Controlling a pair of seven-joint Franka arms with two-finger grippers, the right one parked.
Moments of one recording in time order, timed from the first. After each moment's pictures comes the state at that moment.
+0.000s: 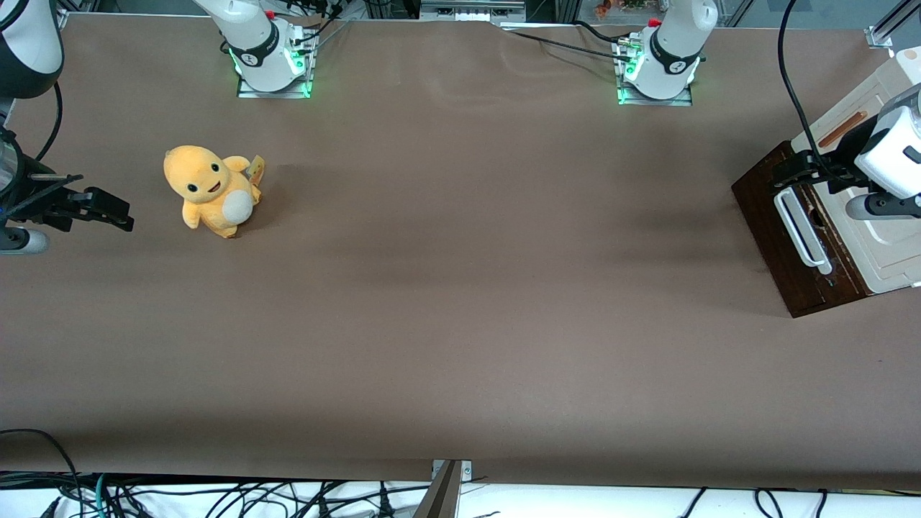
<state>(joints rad) 0.00 0.06 0.00 -1.58 -0.03 1.52 -0.05</state>
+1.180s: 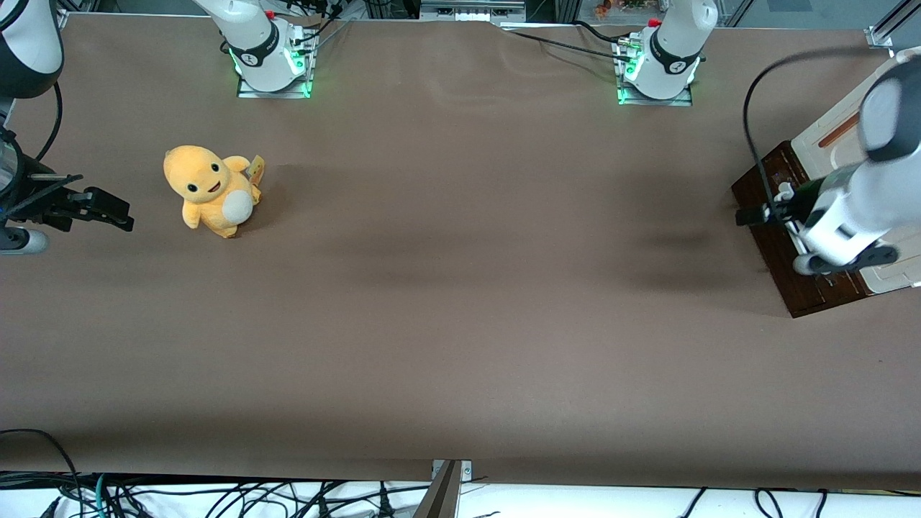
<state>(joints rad) 0.00 0.28 0.00 -1.58 0.03 1.52 -0.17</state>
